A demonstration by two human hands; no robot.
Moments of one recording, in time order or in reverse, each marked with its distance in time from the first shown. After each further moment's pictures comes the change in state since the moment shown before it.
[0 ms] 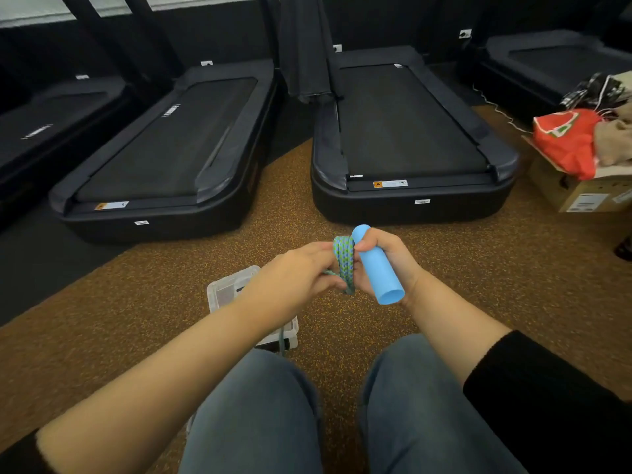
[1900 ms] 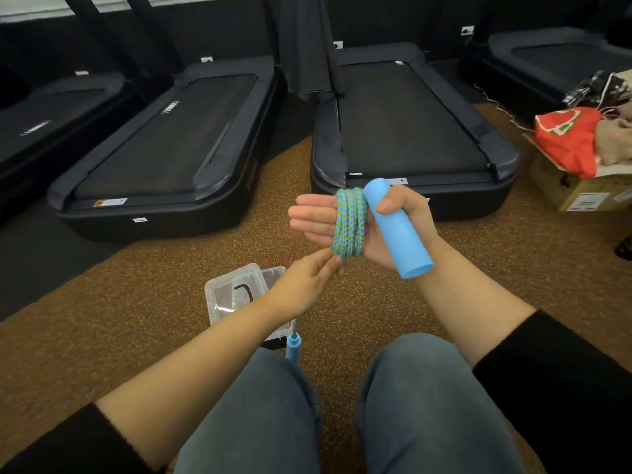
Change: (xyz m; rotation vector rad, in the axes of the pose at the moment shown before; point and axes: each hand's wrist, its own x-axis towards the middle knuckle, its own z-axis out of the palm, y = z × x) left_hand 0.018 -0.012 0.041 -0.469 0.047 -0.212; right_hand -0.011 -0.041 0.034 -0.085 -0.246 -0.172
